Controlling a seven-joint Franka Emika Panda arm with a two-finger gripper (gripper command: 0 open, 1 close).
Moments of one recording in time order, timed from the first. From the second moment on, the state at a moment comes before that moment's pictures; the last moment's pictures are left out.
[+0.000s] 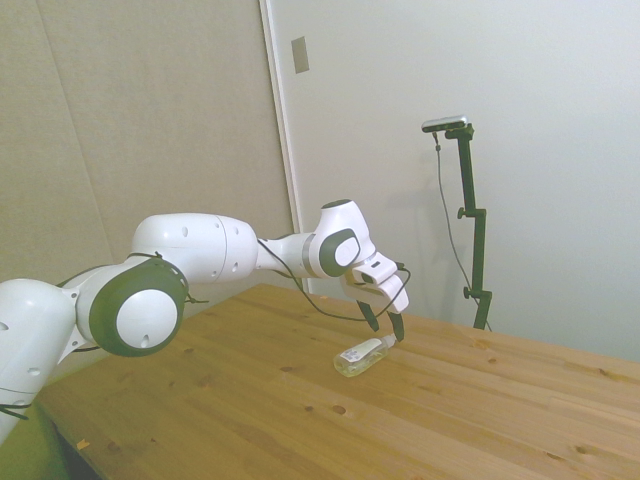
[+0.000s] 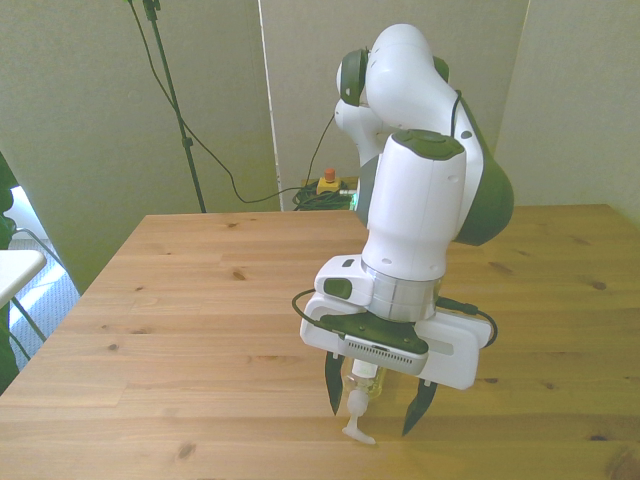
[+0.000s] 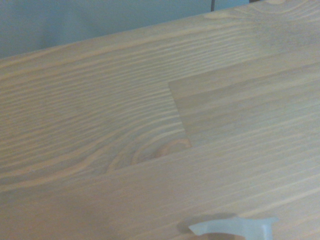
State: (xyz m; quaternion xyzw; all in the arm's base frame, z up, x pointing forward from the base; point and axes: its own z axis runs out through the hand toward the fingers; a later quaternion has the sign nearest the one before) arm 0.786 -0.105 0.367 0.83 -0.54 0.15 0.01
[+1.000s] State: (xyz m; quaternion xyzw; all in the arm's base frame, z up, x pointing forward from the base) arm 0.784 -0.131 0.355 0.82 -0.55 0.14 0.01
